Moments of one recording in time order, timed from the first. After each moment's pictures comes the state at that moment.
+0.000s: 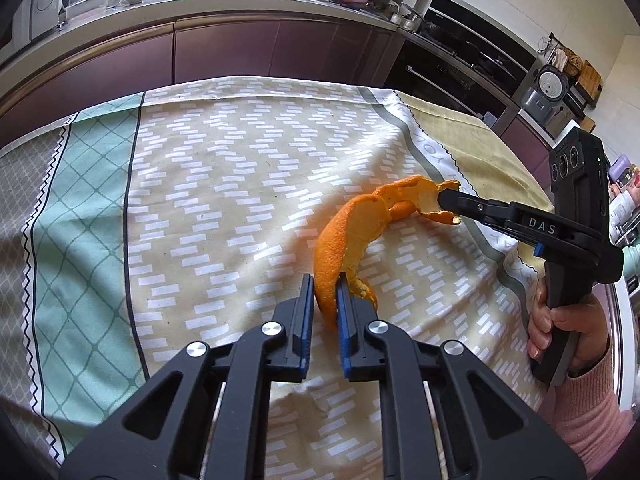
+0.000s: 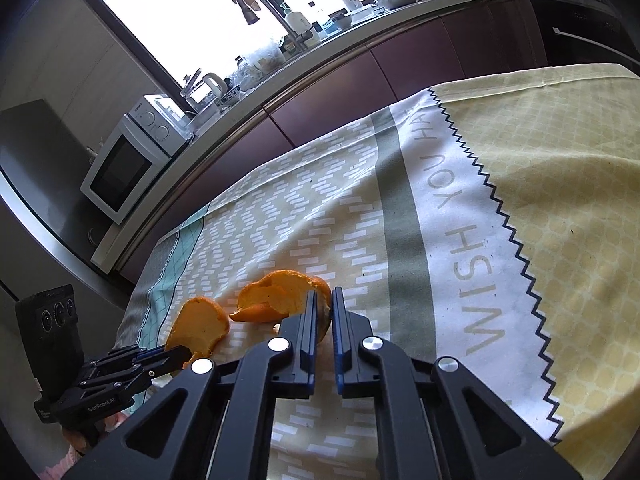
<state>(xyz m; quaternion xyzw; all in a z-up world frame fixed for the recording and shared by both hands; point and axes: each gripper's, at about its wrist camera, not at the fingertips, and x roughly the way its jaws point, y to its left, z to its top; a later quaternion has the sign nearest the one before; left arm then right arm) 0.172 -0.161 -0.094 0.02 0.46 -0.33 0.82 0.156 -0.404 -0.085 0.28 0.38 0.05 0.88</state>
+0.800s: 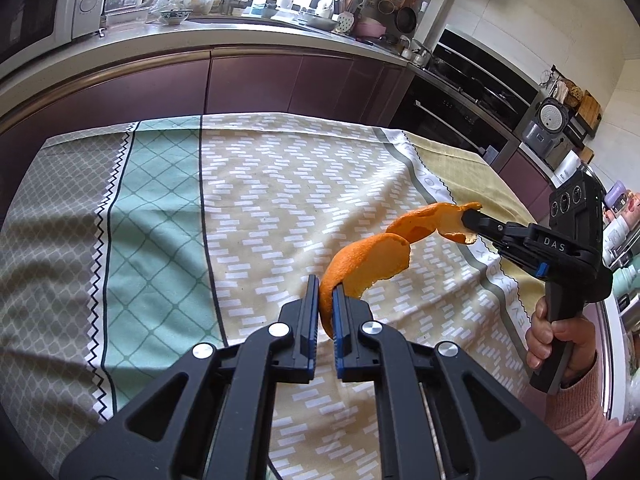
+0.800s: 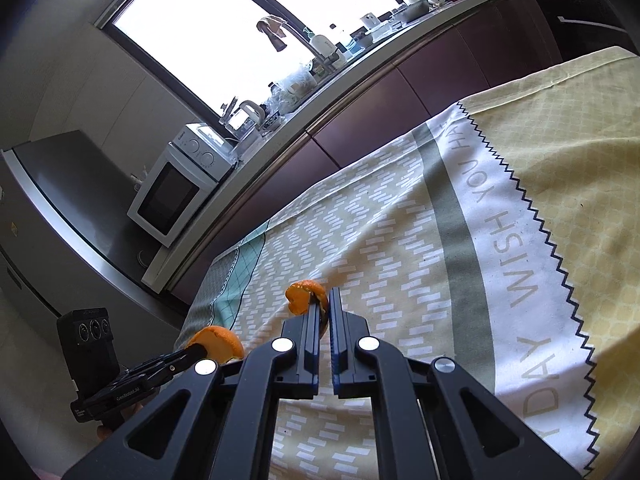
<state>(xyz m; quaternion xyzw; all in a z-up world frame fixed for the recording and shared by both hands) 0.145 -0.086 -0.057 -0.02 0.42 -0.32 0.85 0.125 -0.393 -0.061 0.34 0.32 0.10 0.88</state>
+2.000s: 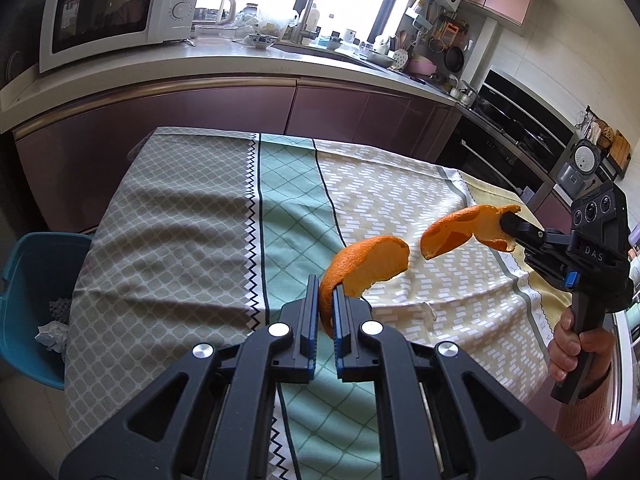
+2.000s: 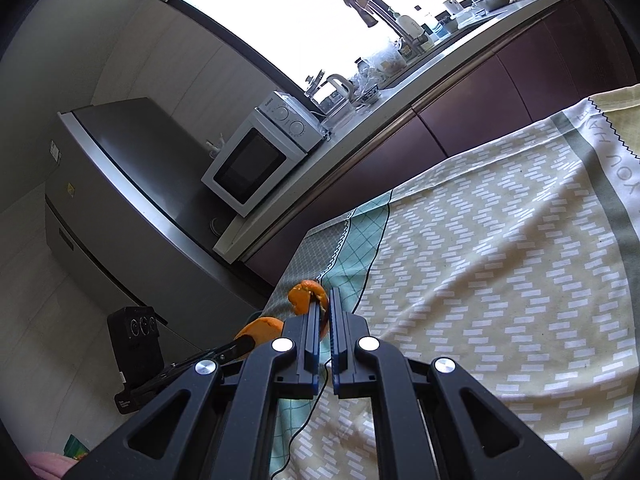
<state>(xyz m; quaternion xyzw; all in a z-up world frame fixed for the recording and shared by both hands) 0.117 0.042 -0.034 -0.05 0.38 -0.23 0.89 0.139 -0.288 -0.027 0.33 0.30 0.24 0.87</state>
